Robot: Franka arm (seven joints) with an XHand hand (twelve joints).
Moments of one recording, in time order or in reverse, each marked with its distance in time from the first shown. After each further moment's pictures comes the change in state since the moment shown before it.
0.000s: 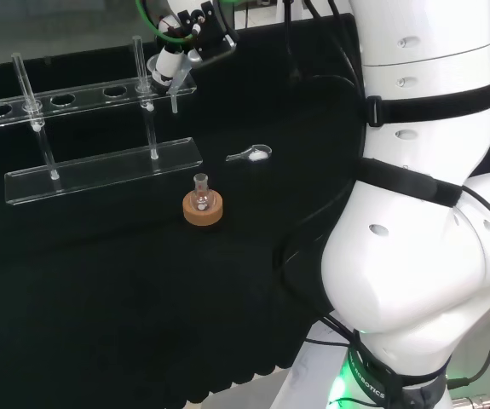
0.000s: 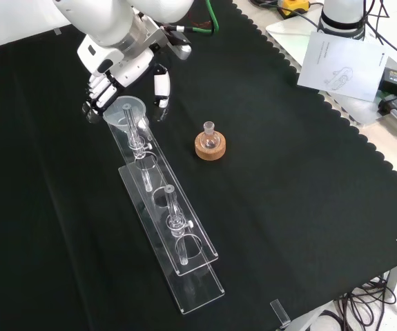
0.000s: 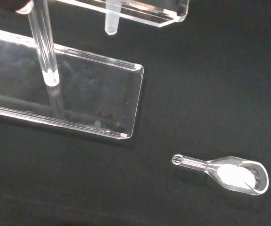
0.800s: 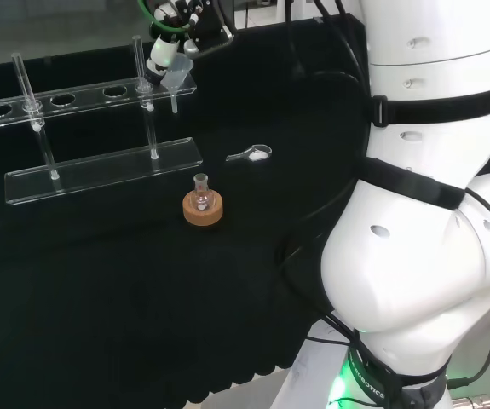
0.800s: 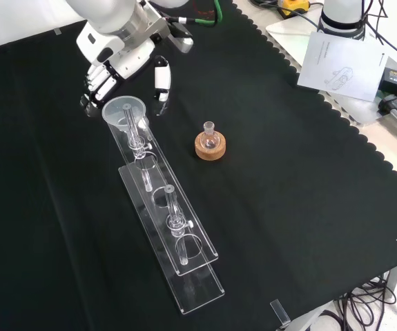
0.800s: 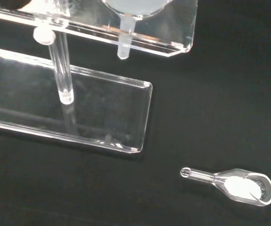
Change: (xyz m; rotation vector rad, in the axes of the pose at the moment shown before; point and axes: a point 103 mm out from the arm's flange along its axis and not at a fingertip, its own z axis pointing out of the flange) arm 0.003 -0.009 -0.018 -0.031 0.026 -0.009
